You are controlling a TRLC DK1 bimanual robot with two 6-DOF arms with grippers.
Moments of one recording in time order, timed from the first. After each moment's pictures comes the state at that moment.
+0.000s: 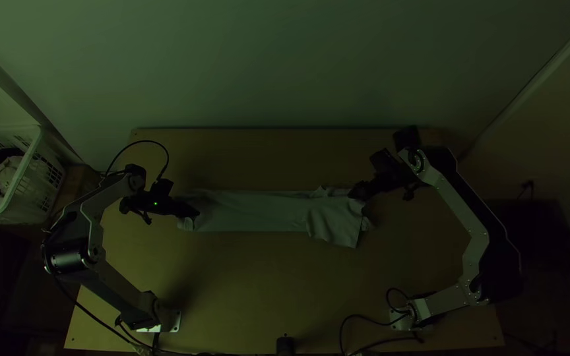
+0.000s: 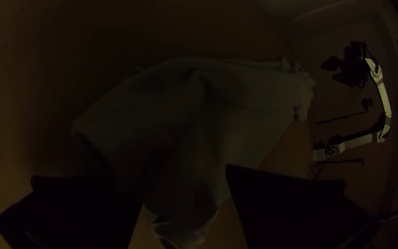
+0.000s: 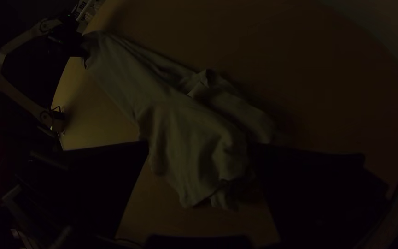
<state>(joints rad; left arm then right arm) 0.25 1.76 1.12 -0.86 0.70 0.61 0.20 1.62 1.41 -1.04 -0.48 -0.28</state>
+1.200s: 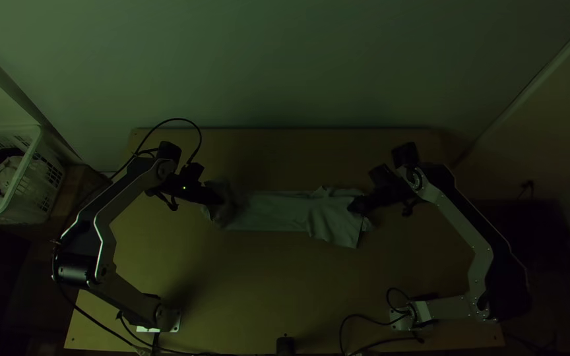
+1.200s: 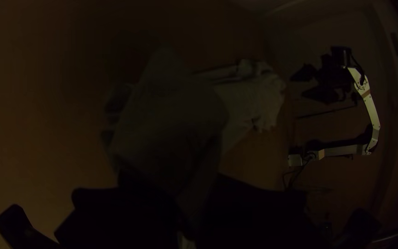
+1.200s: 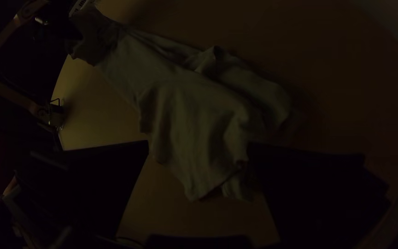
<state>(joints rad) -0.10 1.66 1.29 -0.93 0.73 0.26 0.22 1.51 1.20 -0.94 -0.48 -0.25</state>
